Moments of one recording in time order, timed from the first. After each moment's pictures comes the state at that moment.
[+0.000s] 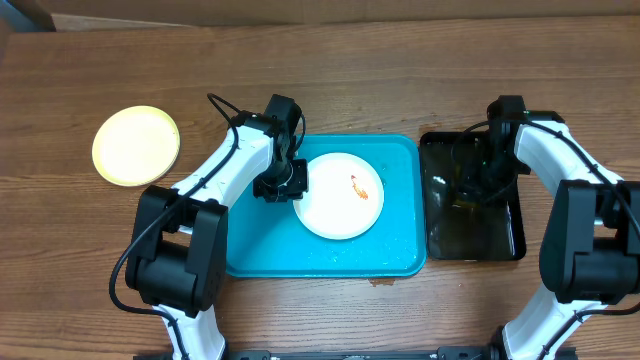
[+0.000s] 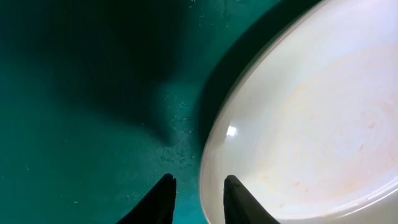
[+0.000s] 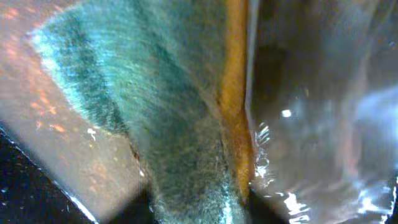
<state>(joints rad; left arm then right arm) -0.33 1.96 1.35 -0.97 0.16 -0.39 -0.04 1.93 1.26 -1.01 -0.14 0.28</state>
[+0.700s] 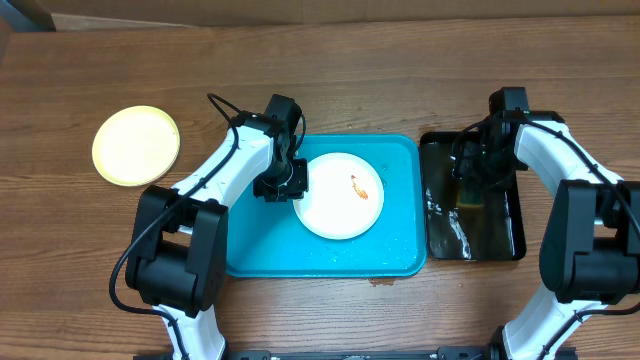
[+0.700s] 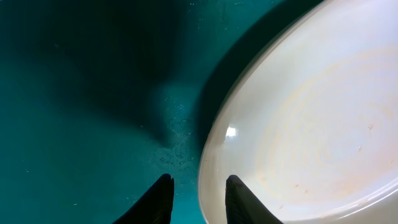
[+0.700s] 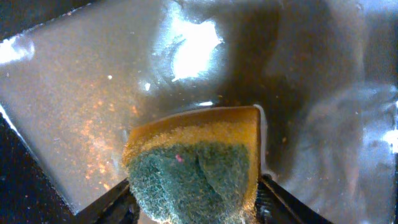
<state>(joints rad) -0.33 1.96 1.35 -0.96 0.16 -0.39 -0.04 1.93 1.26 -0.83 -0.14 0.28</state>
